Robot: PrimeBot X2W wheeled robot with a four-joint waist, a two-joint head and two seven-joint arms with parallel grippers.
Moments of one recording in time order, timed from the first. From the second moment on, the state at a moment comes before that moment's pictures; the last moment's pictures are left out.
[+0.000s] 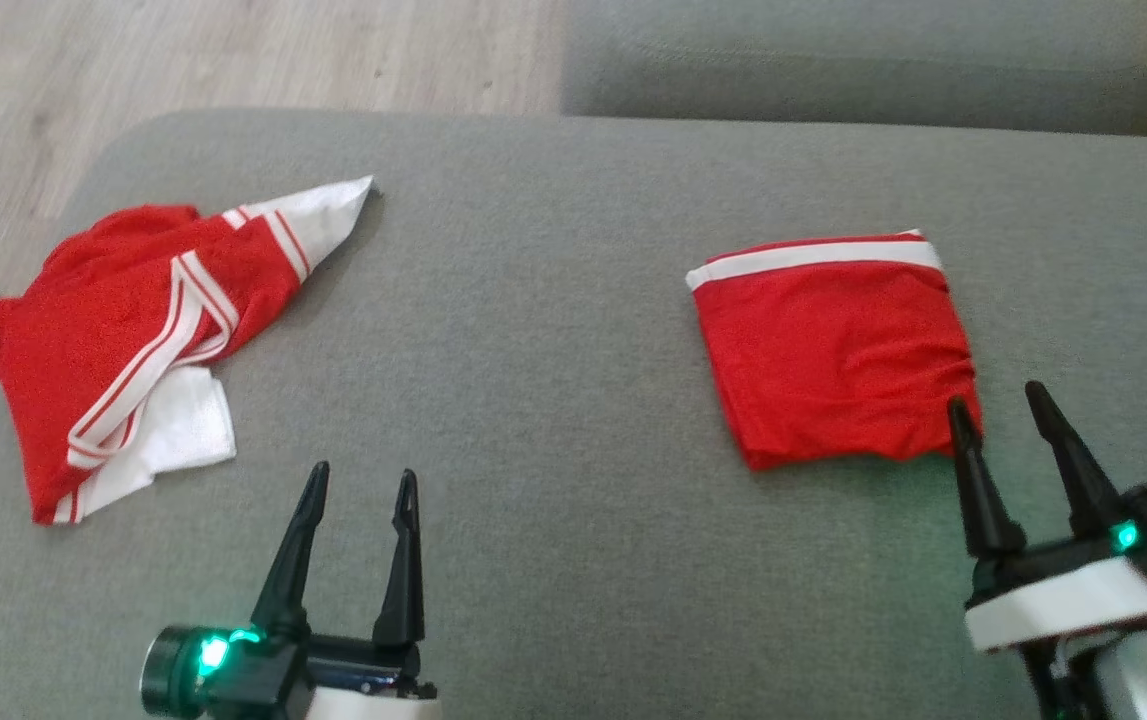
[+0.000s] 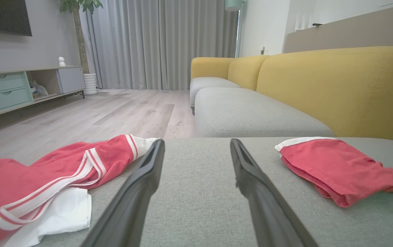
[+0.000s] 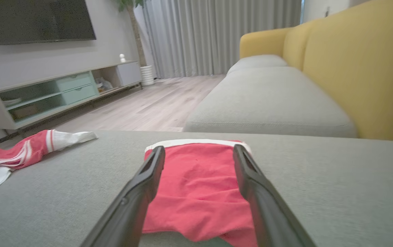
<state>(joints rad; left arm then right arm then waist) 0.11 0.06 -0.25 0.00 -0.10 0.05 -0.26 -0.02 -0.30 0.17 0.18 0.38 0.13 -0.25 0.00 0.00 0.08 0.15</state>
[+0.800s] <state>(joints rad) 0.19 0.06 -0.18 0.10 -0.10 0.05 -0.26 0.18 -0.08 0.11 0.15 0.05 0.13 -0.25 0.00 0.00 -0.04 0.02</state>
